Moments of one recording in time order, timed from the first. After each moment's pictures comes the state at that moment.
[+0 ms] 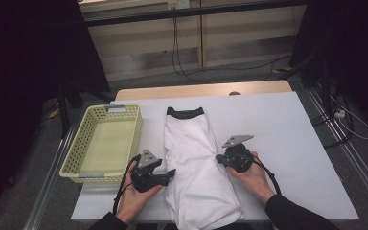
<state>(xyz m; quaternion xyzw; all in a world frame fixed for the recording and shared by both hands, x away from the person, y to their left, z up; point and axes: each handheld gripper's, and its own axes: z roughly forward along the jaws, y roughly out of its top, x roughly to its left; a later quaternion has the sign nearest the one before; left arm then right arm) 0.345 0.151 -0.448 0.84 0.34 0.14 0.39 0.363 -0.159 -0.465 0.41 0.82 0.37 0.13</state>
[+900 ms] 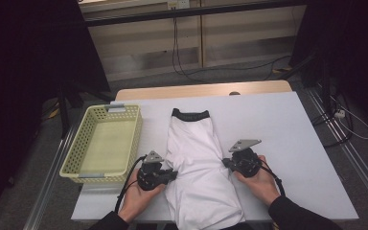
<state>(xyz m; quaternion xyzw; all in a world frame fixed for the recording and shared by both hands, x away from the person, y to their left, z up) 0.351 0.144 -0.456 0.85 0.35 0.05 0.38 0.342 -0.173 -0.459 0.40 0.83 0.36 0.14</state>
